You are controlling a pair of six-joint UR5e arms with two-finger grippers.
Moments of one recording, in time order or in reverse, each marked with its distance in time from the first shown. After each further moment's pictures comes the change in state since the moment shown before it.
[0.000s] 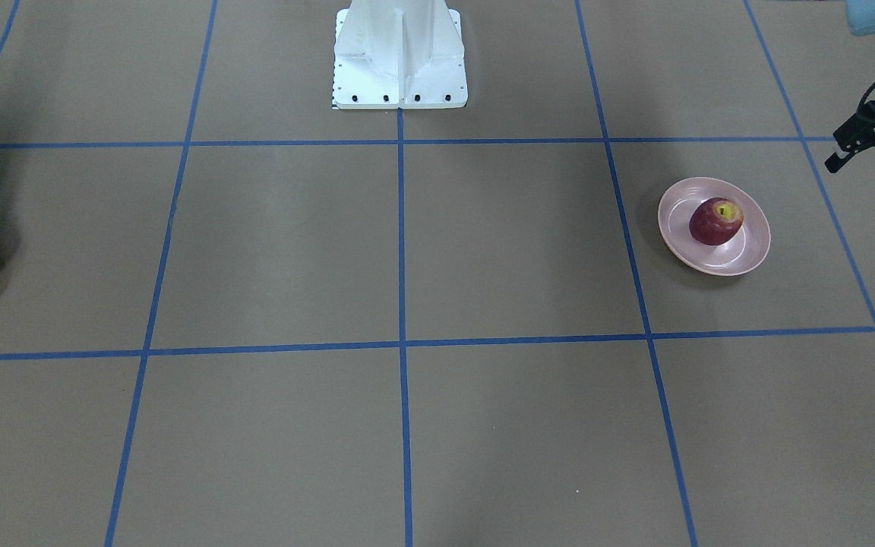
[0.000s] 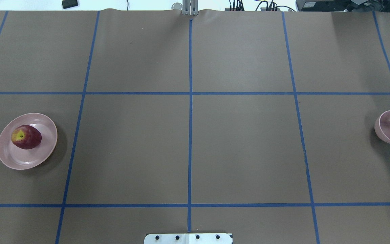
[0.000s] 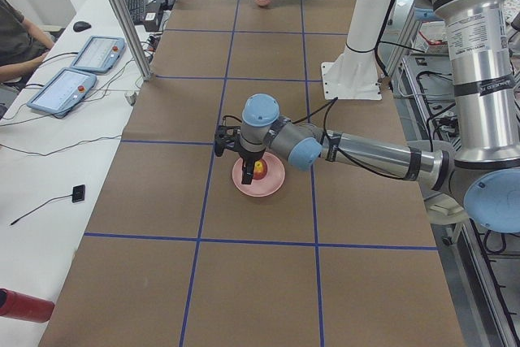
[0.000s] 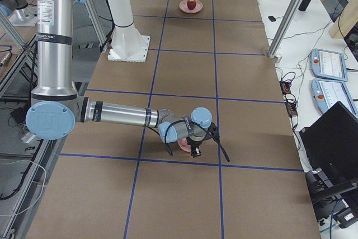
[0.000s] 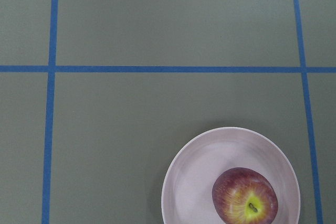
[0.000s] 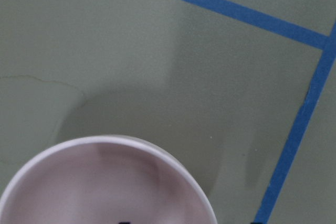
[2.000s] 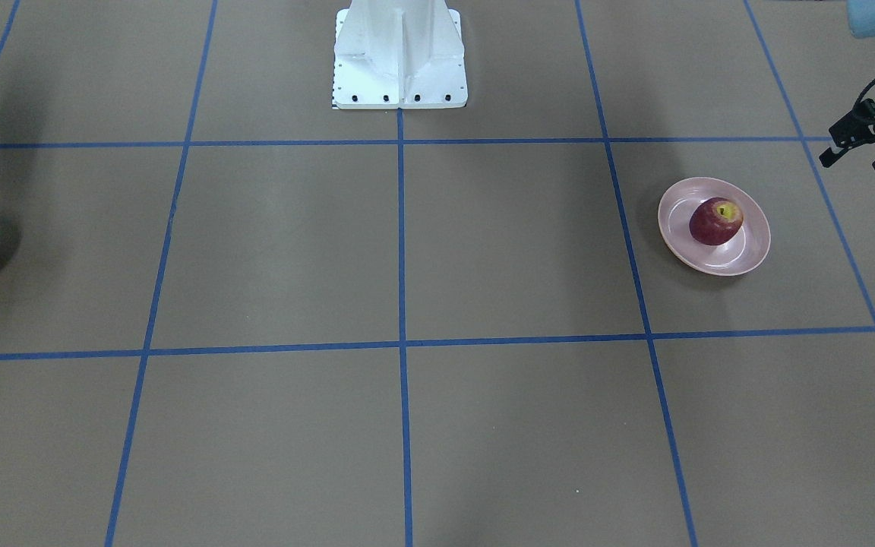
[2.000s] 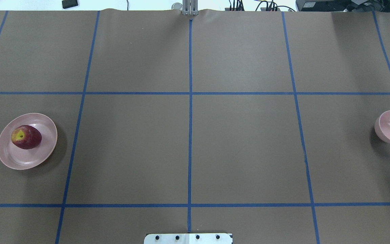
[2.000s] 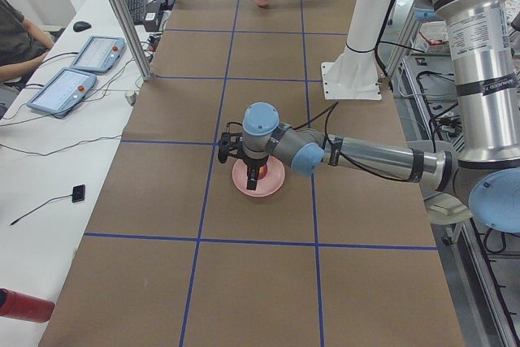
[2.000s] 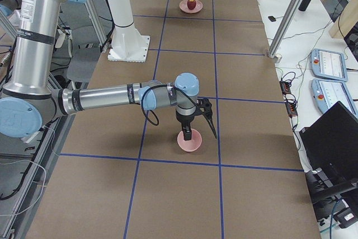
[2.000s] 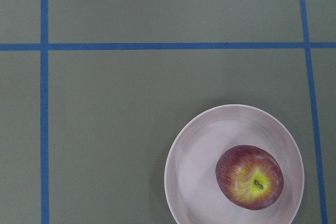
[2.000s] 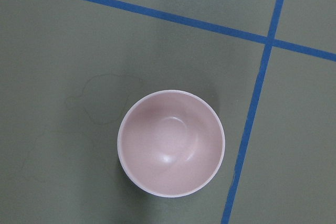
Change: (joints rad) left arm 0.002 0.019 0.025 0.018 -0.050 0.062; right arm 0.134 -0.136 0.435 -0.355 -0.019 -0.008
